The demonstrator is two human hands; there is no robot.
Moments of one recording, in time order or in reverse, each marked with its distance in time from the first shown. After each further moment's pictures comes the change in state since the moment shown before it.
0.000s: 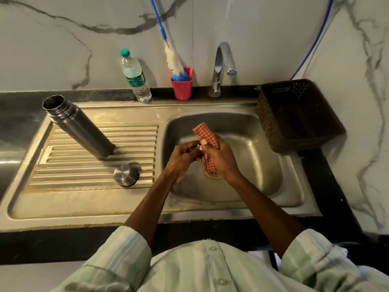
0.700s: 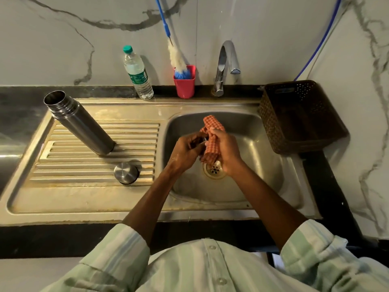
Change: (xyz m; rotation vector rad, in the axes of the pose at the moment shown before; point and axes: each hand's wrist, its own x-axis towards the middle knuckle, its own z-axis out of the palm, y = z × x) left_hand 0.005 0.017 0.008 0.325 0.062 0.199; right_hand 0.020 -0.022 -0.002 0.372 0.040 0.306
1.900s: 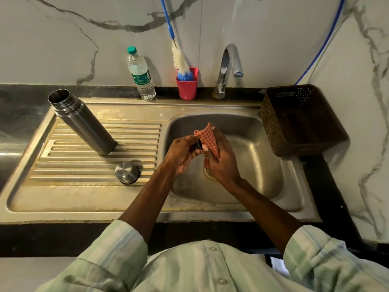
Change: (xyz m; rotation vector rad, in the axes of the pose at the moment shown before) left_hand 0.009 0.010 -0.004 -0.684 0.182 -0.436; right_hand -0.003 0.050 -0.017 -0.737 -0.028 -0.846
